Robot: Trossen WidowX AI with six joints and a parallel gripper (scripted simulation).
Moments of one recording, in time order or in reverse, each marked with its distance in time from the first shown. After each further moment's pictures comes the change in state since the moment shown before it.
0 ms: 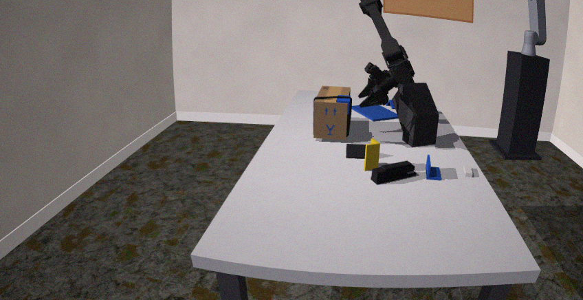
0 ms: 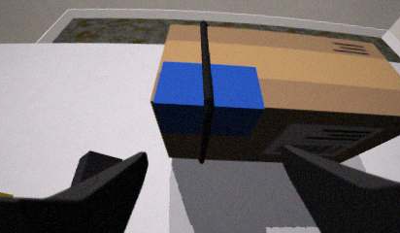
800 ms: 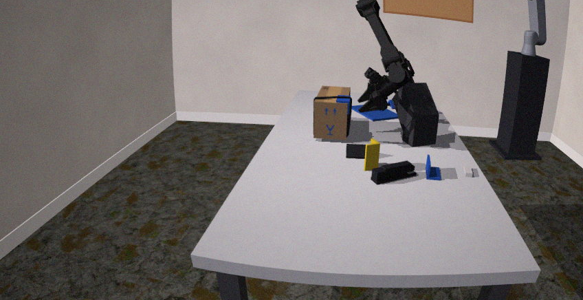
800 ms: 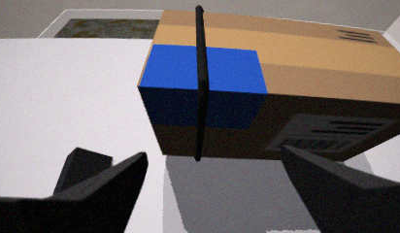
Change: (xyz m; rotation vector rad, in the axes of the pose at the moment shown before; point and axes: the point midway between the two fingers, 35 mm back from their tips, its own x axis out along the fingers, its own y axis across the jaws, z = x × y) arm 0.013 -0.003 -0.014 -0.002 -0.012 -0.009
